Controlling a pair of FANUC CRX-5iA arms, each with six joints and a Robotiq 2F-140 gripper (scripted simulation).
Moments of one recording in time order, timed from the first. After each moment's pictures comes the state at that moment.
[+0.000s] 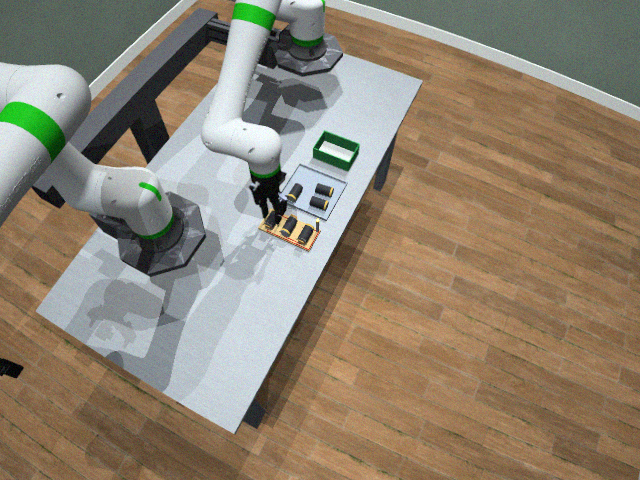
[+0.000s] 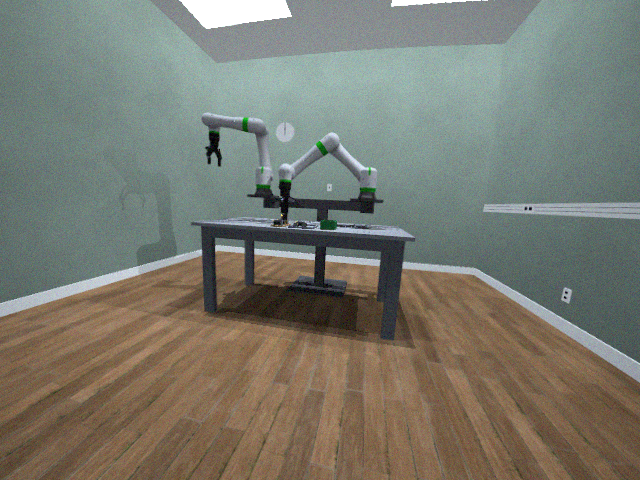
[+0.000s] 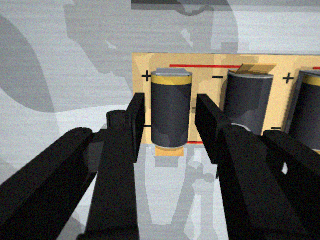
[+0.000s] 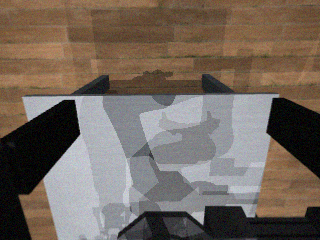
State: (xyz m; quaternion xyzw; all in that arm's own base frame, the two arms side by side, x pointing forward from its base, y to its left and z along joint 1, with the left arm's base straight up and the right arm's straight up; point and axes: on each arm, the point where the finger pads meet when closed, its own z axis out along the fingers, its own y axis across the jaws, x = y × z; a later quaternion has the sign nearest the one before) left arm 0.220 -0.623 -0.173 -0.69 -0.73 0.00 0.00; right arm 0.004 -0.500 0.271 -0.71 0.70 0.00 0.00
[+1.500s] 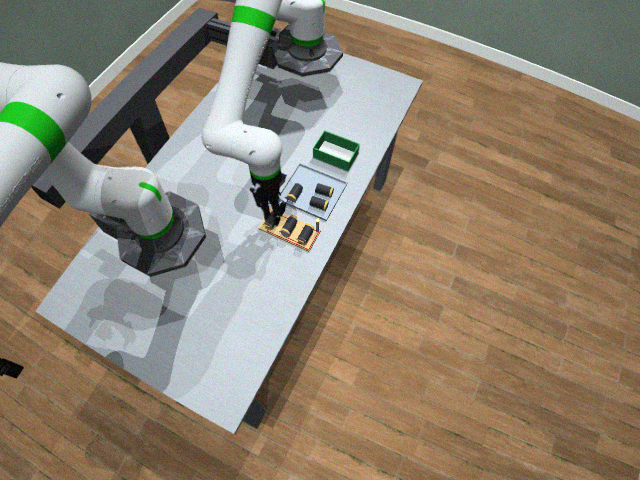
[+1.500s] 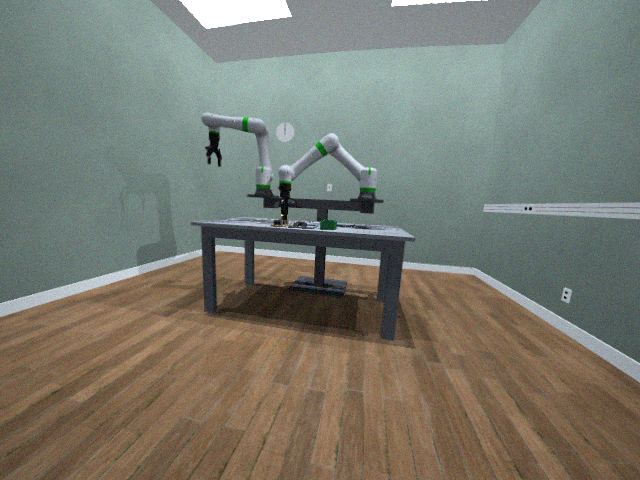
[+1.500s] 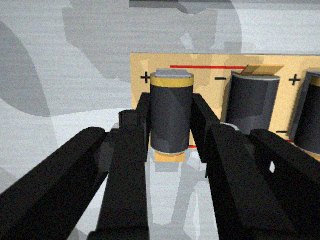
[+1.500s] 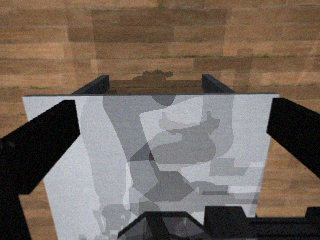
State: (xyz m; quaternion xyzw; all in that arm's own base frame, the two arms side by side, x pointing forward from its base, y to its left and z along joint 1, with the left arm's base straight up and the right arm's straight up) left arm 0.220 -0.624 -0.182 -0.69 -0.73 0.00 0.00; right arm 0.004 -0.500 0.271 -0.71 0.70 0.00 0.00
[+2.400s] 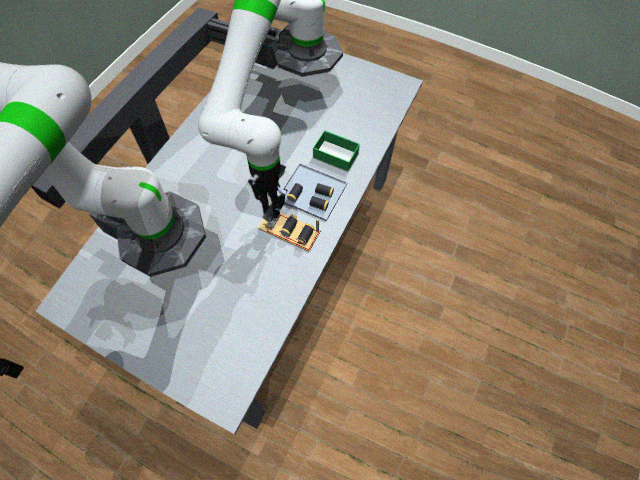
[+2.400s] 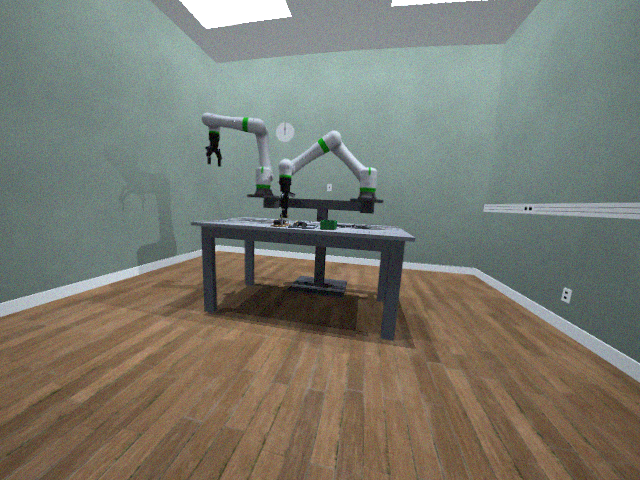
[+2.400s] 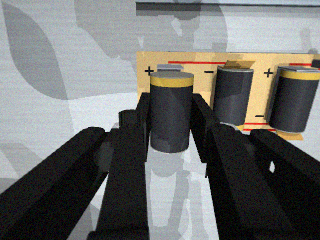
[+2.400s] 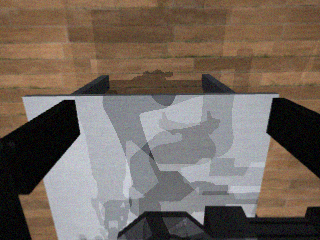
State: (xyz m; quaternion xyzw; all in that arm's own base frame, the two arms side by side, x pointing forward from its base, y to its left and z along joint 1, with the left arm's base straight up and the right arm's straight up) left arm 0.220 -0.623 -0.137 -0.69 -0.73 0.00 0.00; right arm 0.004 -0.500 0.271 -0.71 0.70 0.00 0.00
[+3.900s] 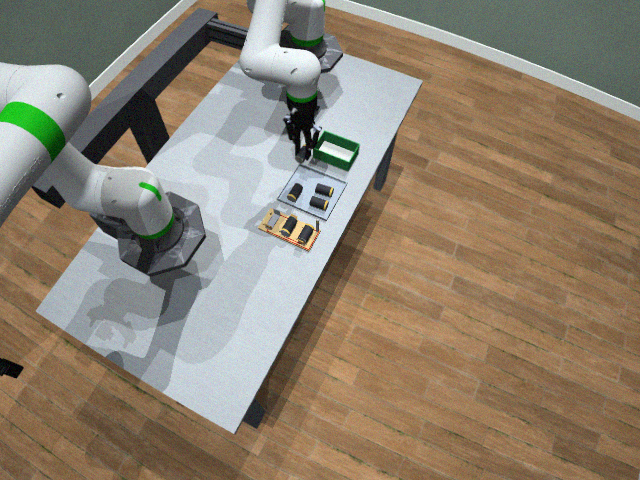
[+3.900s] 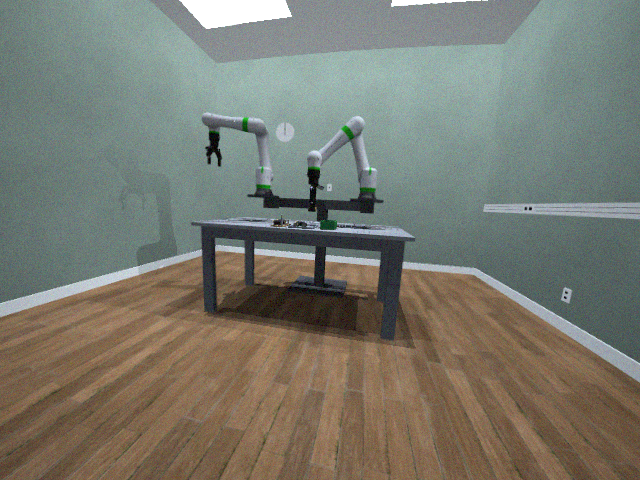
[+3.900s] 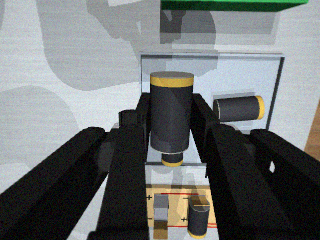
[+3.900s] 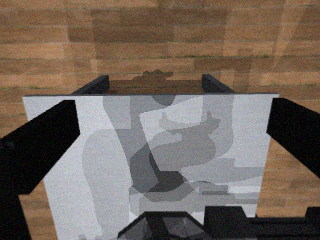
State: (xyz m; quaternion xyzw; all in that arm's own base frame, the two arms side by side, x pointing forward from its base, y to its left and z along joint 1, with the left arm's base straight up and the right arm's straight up) left arm 0.212 -0.396 -0.076 -0.69 -0.73 0.00 0.00; right arm 0.004 -0.500 0.271 -0.71 0.70 0.00 0.00
